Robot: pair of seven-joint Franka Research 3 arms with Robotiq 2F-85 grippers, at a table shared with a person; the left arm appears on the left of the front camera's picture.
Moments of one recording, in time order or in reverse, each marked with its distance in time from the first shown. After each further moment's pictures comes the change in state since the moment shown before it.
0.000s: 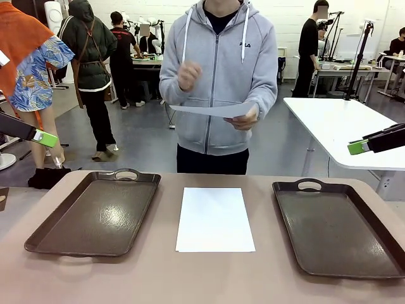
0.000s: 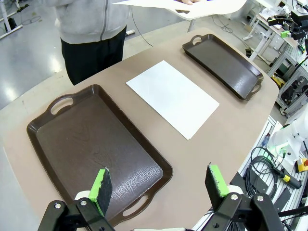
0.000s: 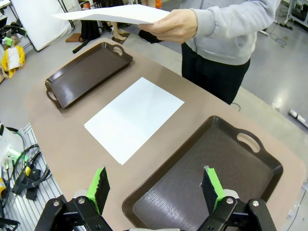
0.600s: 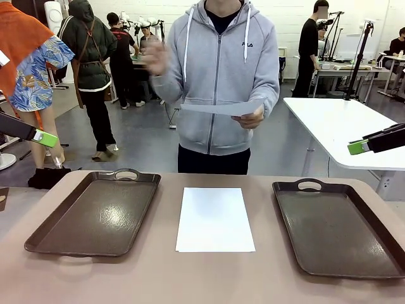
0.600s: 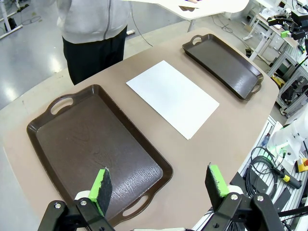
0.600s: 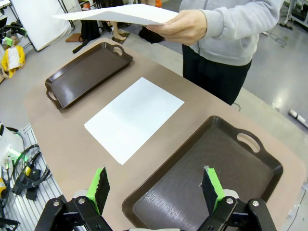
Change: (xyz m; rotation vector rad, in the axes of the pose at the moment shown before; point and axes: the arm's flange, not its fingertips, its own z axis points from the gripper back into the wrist) left arm 0.000 0.000 0.000 0.000 0.000 0.000; right arm 0.000 0.000 0.000 0.000 0.000 0.000
